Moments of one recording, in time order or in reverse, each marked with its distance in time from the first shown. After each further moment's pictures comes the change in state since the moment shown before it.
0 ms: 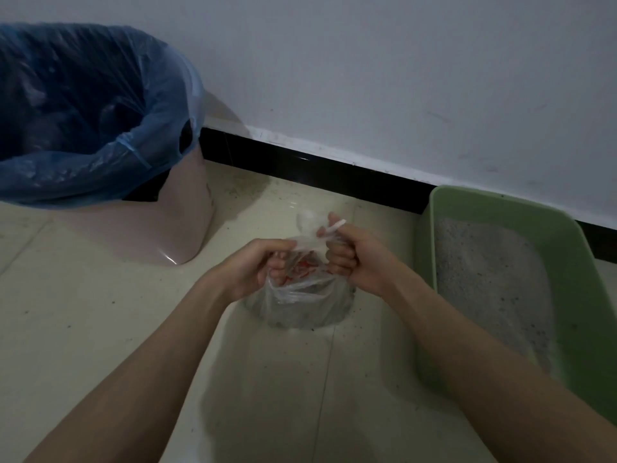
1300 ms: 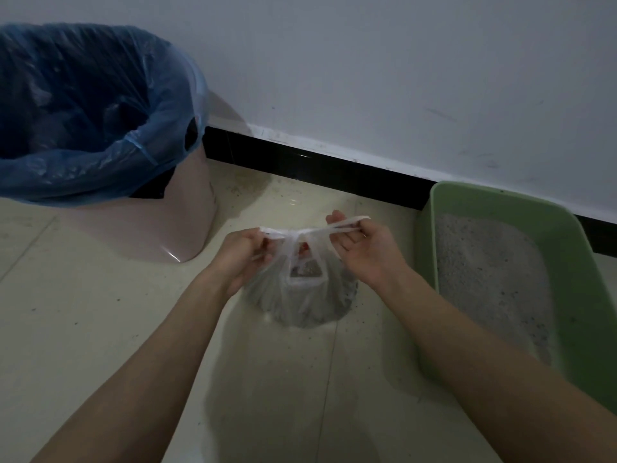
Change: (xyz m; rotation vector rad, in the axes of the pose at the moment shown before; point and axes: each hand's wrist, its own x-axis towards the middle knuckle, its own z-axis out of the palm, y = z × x) left_hand 0.003 -0.009 -0.021 -0.087 0.393 0.206; right_hand 0.003 0.005 0.003 0.650 0.276 -0.114
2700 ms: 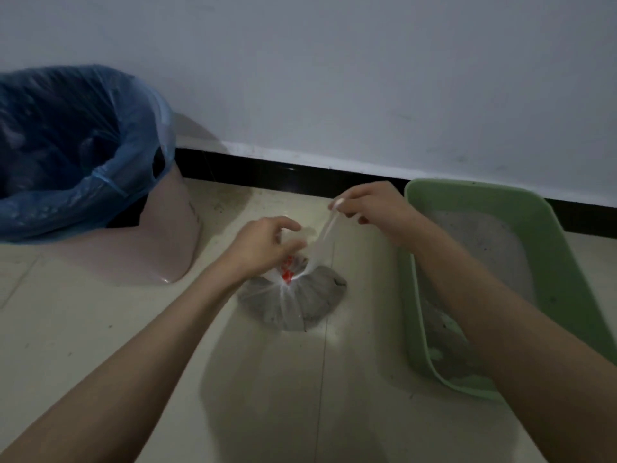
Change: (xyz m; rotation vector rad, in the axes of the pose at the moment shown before) left_hand -0.026 0.043 0.062 1.252 -0.141 0.472; right_hand -0.026 -0.078 0.020 -1.323 -0.051 -0.348
